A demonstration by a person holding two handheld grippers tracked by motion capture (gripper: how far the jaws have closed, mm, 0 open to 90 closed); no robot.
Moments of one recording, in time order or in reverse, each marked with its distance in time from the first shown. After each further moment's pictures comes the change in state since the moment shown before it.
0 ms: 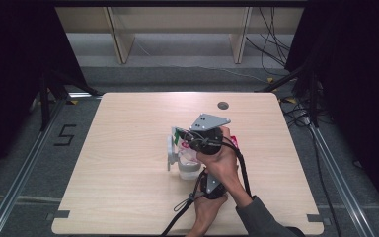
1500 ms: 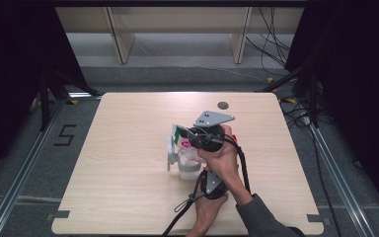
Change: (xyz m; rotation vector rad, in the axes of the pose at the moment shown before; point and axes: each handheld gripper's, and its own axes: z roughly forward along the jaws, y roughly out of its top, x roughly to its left) left arm 0.001 -0.001 0.000 -0.009 -0.003 0.015; right arm -0.008 -0.001 0.000 -0.018 0.038 0.078
